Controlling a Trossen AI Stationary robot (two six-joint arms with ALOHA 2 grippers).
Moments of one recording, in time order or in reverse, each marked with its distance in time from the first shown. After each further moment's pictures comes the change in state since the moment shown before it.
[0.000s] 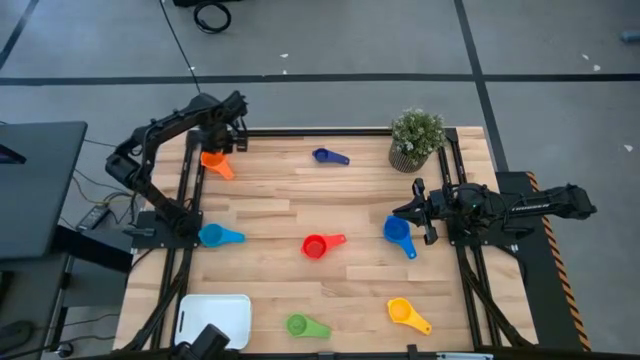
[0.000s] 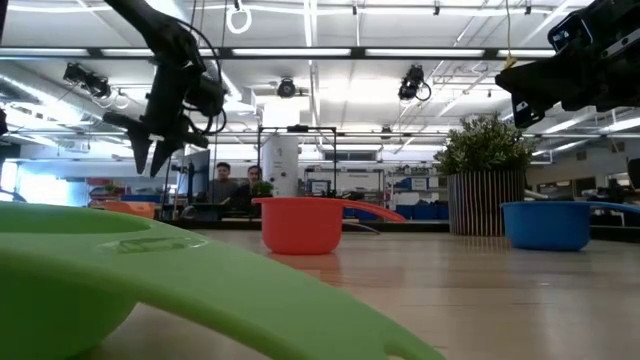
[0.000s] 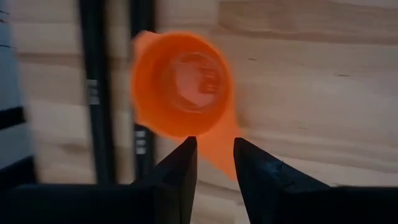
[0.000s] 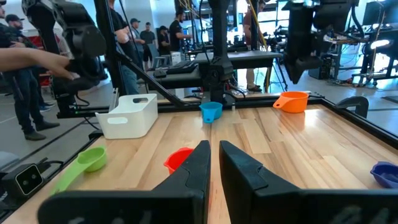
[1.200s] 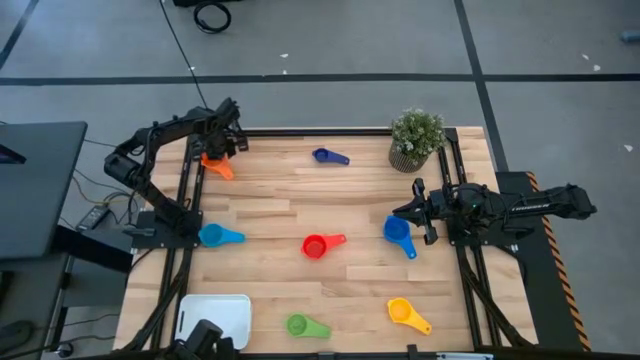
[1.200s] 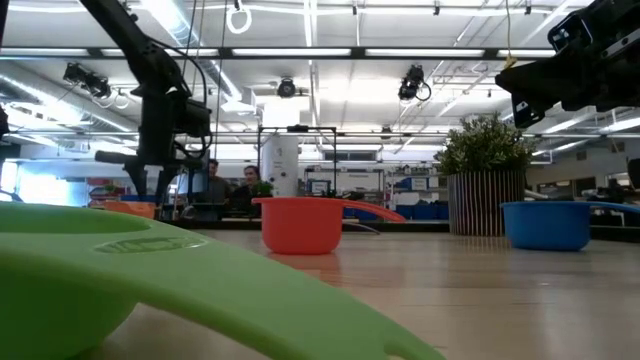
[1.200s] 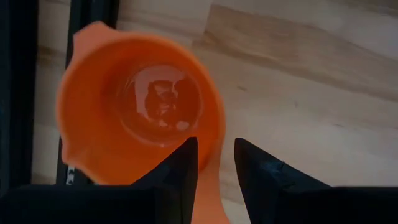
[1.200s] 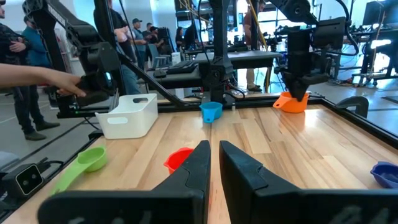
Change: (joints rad) left arm 0.086 0.000 -0.214 0.342 0.099 -0.101; right arm 0.000 0.000 0.000 0.000 0.000 0.000
